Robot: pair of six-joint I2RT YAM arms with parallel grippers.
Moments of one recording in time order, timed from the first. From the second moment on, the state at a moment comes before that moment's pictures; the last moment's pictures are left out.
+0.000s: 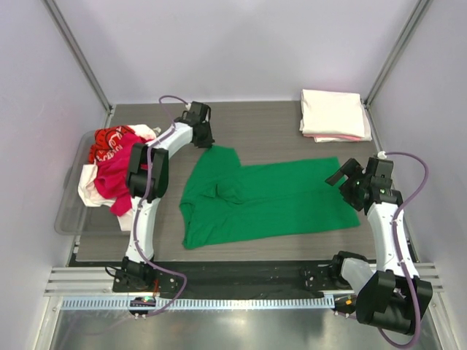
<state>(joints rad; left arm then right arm) -0.32 2.31 1.84 -0.48 0.00 -0.46 -0.26 0.96 0.71 -0.59 -0.18 0.57</state>
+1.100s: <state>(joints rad) -0.34 1.97 1.73 -0.79 0.04 -0.34 -0.22 2.00 1.40 -0.43 0.06 0.55</state>
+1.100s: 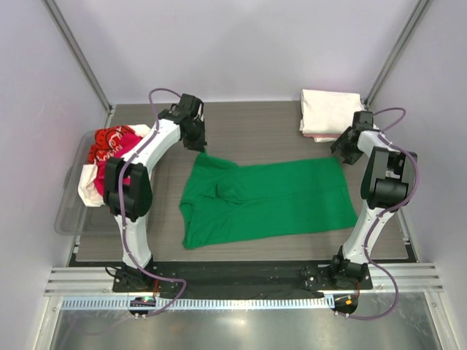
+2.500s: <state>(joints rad) -0.40 1.71 1.52 -0.87 0.02 -0.60 -0.16 1.66 1.16 -0.40 0.07 0.50</state>
